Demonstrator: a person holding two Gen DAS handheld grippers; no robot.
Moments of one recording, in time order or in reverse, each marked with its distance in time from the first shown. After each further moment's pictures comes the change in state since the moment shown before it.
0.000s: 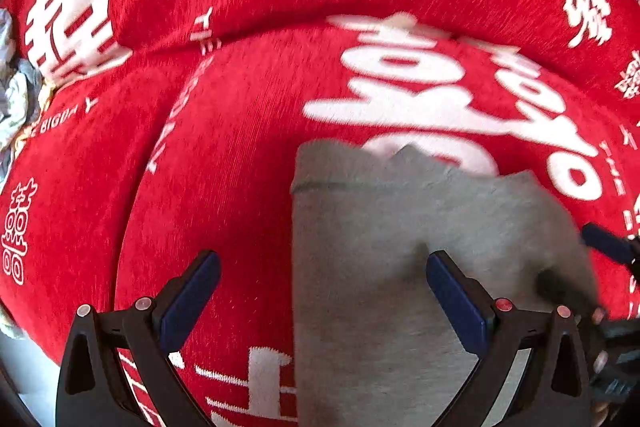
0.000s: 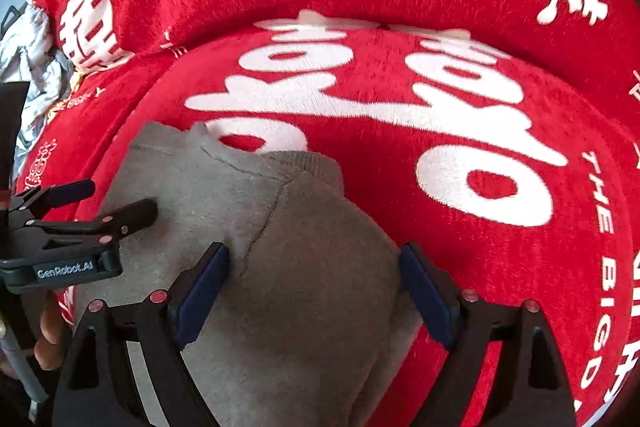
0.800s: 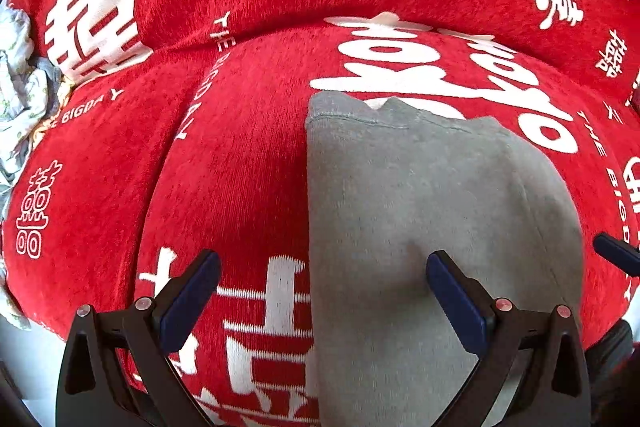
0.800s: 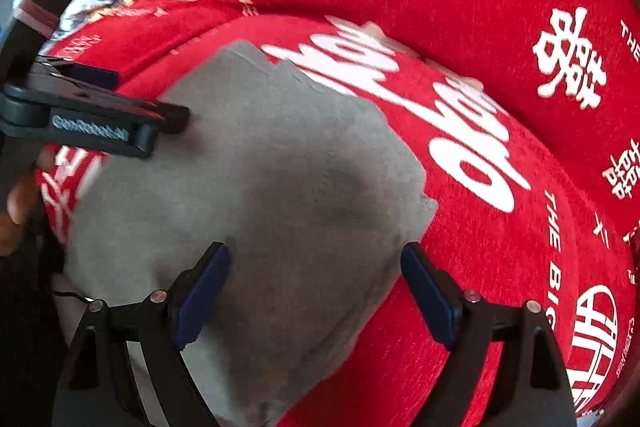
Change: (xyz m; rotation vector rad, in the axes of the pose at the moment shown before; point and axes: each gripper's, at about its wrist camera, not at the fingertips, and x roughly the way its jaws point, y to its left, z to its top) left arm -0.046 0.003 -0.054 0.040 -0.027 0.020; right arm -0.056 0.061 -0.084 -0.347 -0.064 -0.119
